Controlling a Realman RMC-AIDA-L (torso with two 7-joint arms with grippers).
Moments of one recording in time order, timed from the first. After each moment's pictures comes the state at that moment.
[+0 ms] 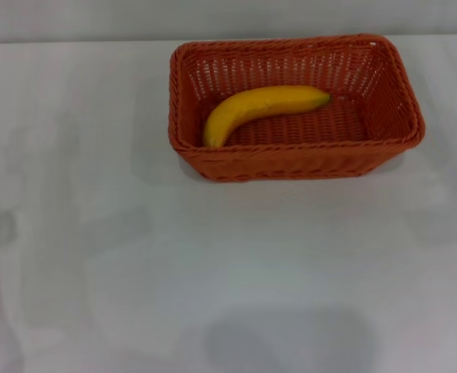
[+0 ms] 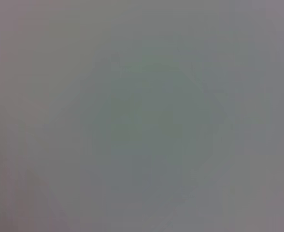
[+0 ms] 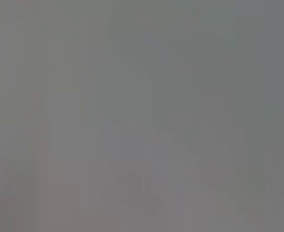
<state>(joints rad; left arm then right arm) -0.50 -2.09 2.82 0.16 -1.98 1.34 0.32 0.37 2.01 -0.62 -0.36 -0.95 -1.32 0.72</state>
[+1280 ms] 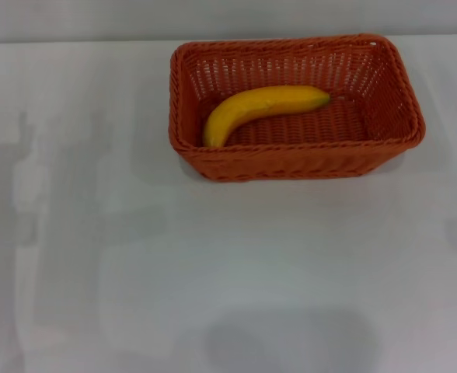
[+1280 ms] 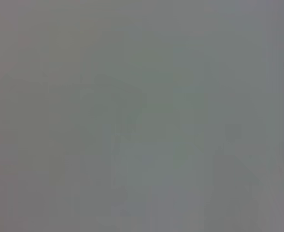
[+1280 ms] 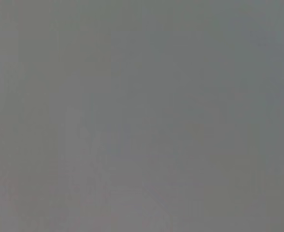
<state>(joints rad) -0.50 -2.08 2.82 0.18 -1.80 1.28 0.26 0.34 2.01 -0.47 -0.31 -0.94 -1.20 0.46</state>
